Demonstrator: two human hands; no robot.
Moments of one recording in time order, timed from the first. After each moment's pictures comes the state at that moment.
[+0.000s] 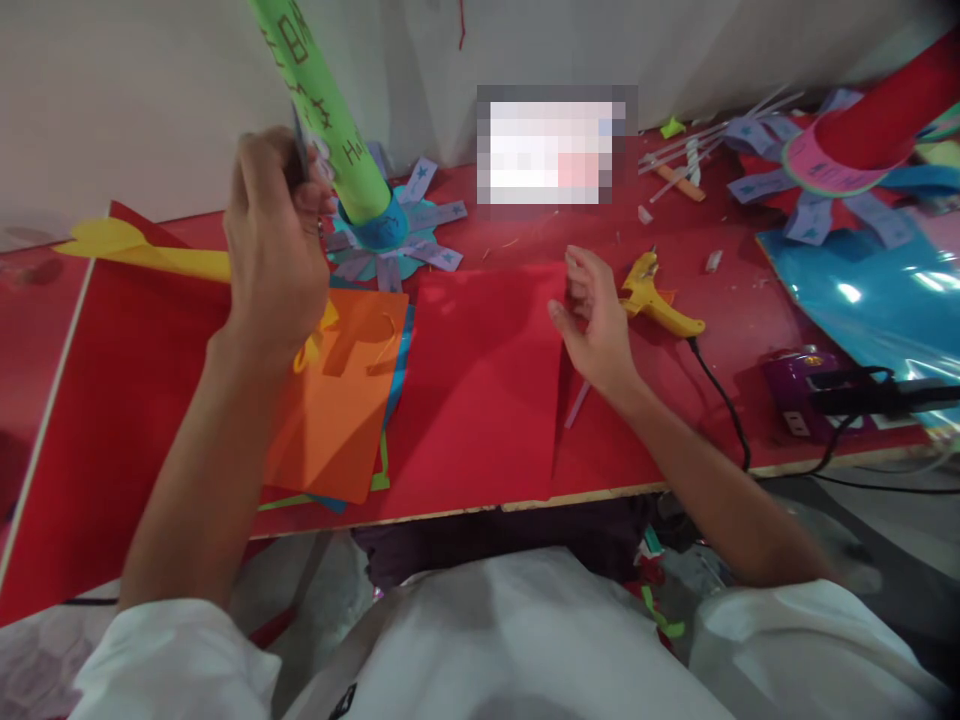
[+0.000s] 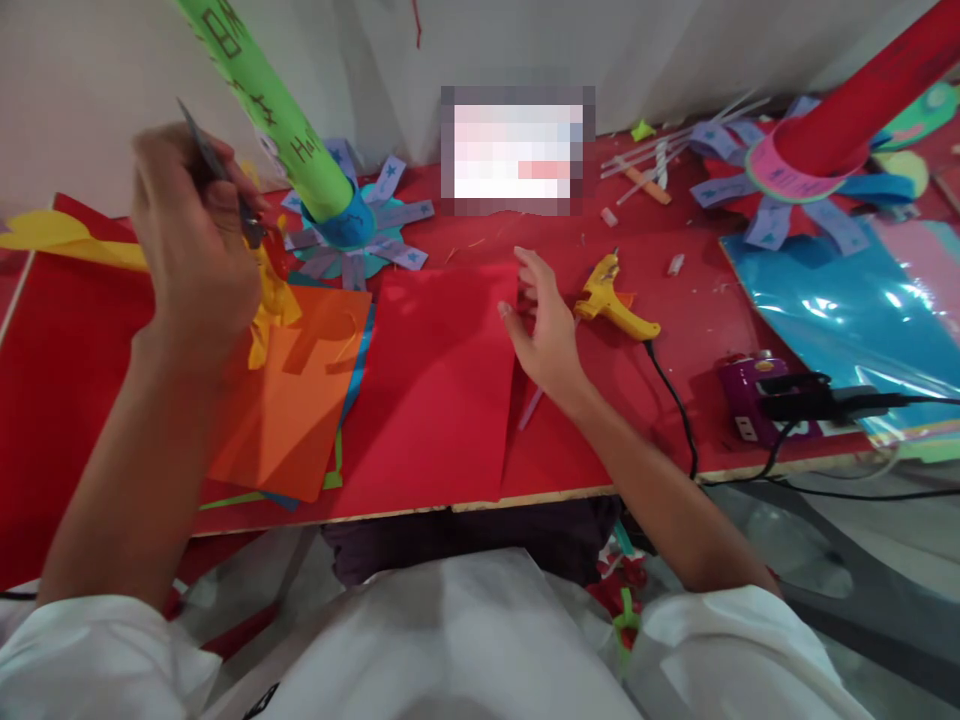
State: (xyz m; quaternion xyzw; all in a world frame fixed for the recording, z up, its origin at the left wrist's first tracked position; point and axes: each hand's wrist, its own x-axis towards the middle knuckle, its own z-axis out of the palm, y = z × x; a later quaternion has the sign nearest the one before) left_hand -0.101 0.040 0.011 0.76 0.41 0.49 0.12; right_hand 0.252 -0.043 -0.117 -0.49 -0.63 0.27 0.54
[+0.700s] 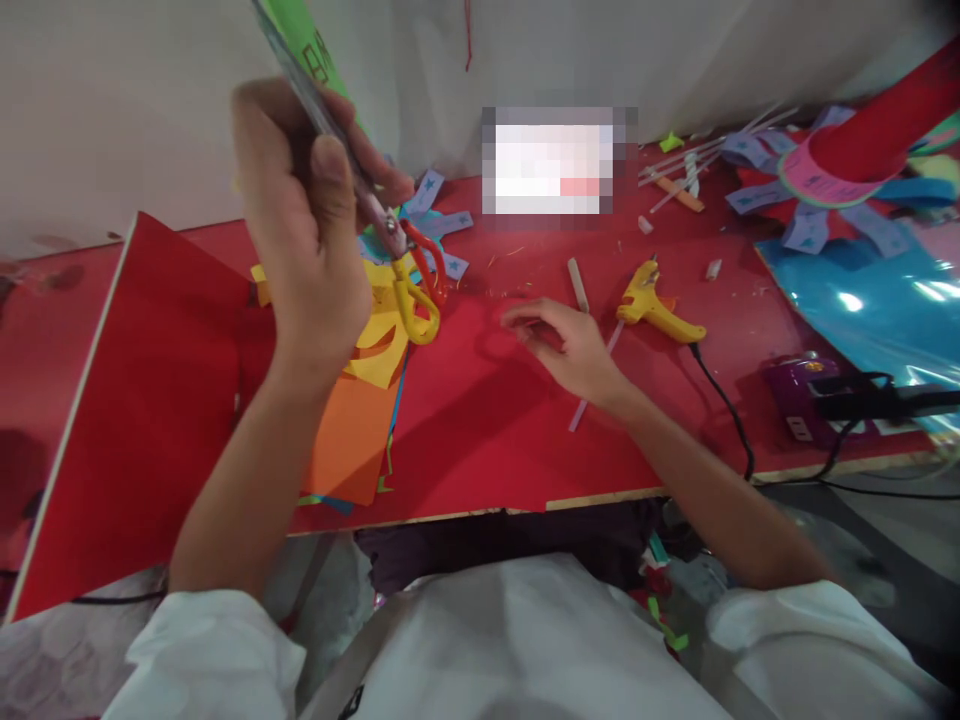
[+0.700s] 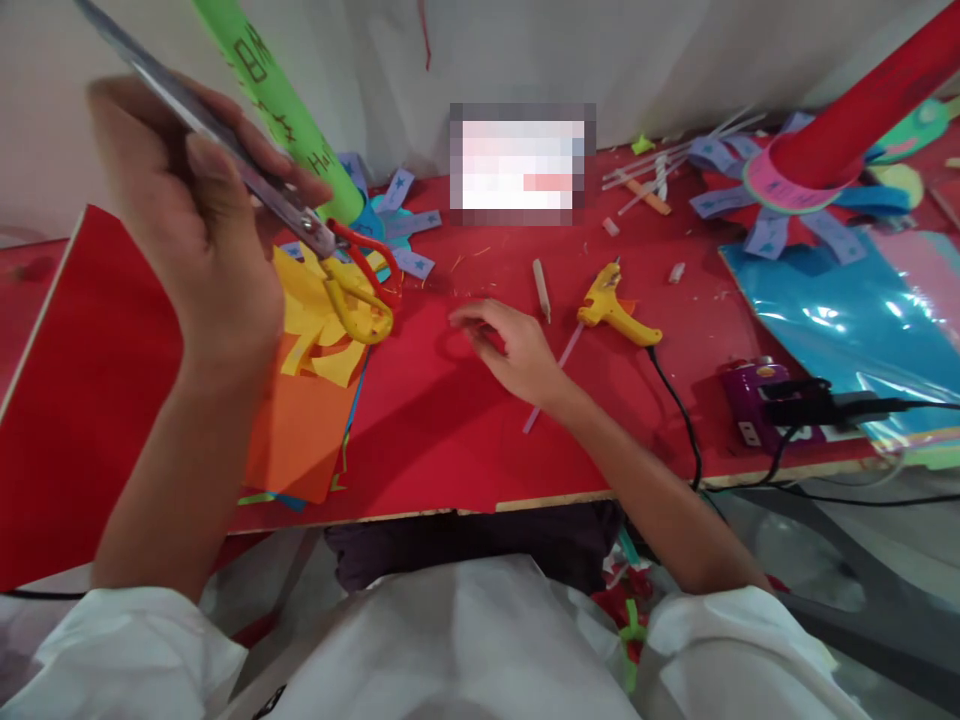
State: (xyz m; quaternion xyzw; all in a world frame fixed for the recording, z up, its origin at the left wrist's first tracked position) left_hand -0.030 0.015 0.037 0.72 0.26 0.61 0.21; right_hand 0.223 -0.052 -0.089 -0.40 -0.72 0.33 0.46
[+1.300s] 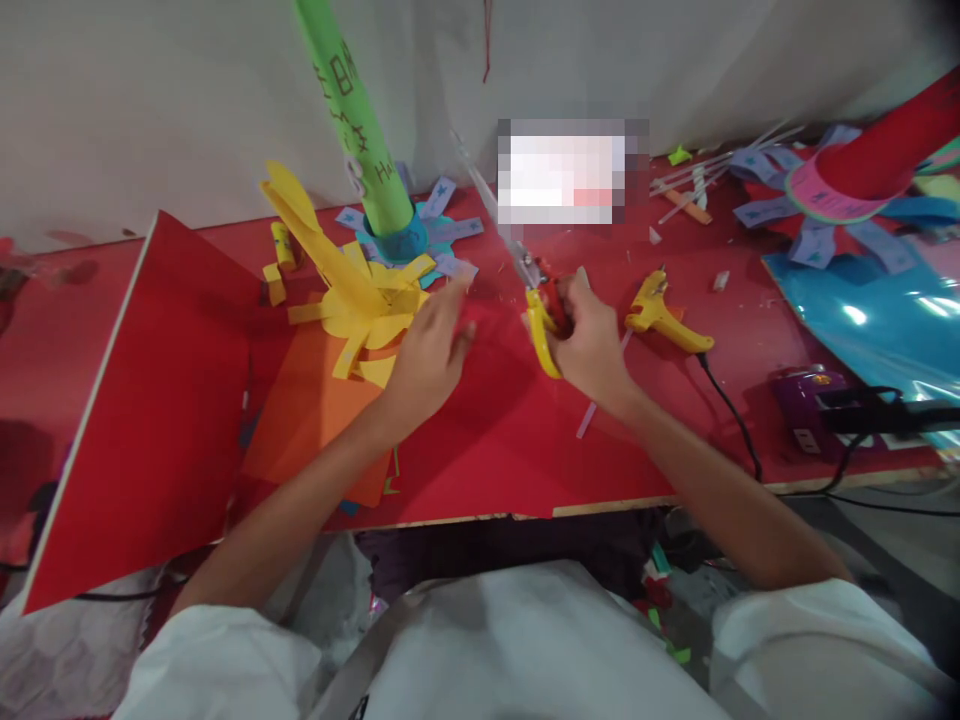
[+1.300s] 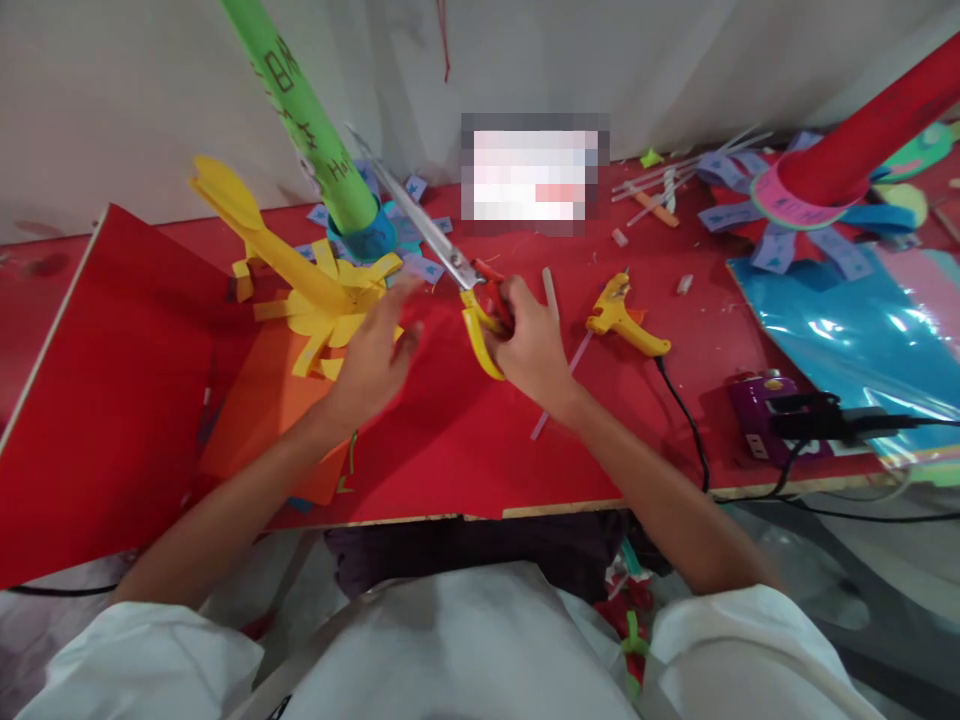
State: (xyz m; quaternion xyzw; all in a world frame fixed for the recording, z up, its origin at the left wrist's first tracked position) left_hand -0.022 -0.046 -0.048 0.83 0.48 0.25 0.14; right_hand 0.214 -0.042 -0.074 -0.54 -0.64 0.27 0.47
